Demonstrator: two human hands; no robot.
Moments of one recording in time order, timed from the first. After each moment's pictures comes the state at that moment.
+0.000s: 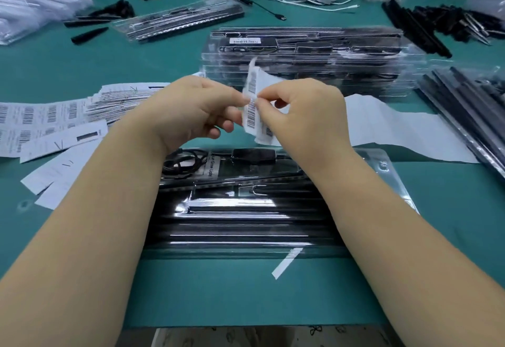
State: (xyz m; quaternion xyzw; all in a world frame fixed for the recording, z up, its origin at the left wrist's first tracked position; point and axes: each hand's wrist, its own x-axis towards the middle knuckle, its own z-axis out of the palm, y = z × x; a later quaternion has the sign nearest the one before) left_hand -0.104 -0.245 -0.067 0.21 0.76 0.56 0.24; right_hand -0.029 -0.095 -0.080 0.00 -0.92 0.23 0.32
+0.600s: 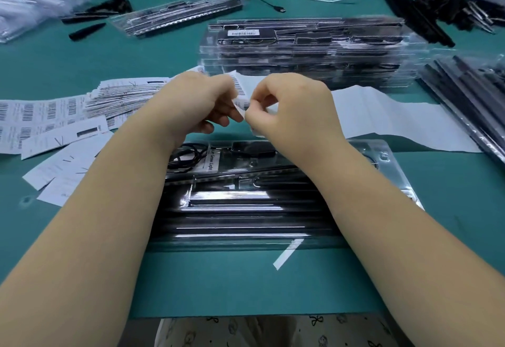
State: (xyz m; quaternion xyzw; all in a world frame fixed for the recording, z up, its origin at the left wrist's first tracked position) left_hand -0.096 -0.237 -0.065 0.11 0.82 0.54 0.17; right_hand -0.026 -0.102 -0.080 0.02 -0.93 0.26 0.27
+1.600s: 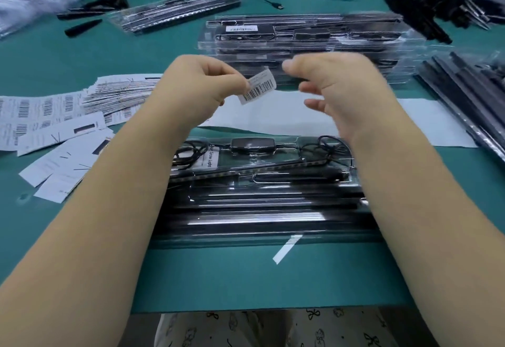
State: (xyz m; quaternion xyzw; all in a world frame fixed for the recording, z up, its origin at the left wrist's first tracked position) left_hand -0.086 -0.234 -0.060 0.16 0.84 0.52 0.06; right_hand -0.023 -0.065 -0.057 -0.18 -0.77 0.60 0.14
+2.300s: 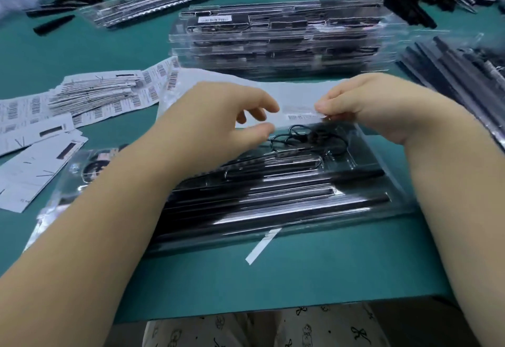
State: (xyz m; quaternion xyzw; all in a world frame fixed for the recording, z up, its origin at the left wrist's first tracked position) left_hand -0.048 -0.211 -0.071 0.42 0.87 0.27 0.00; right_hand 0.001 0.013 -0.077 -0.16 -0.88 0.44 -0.02
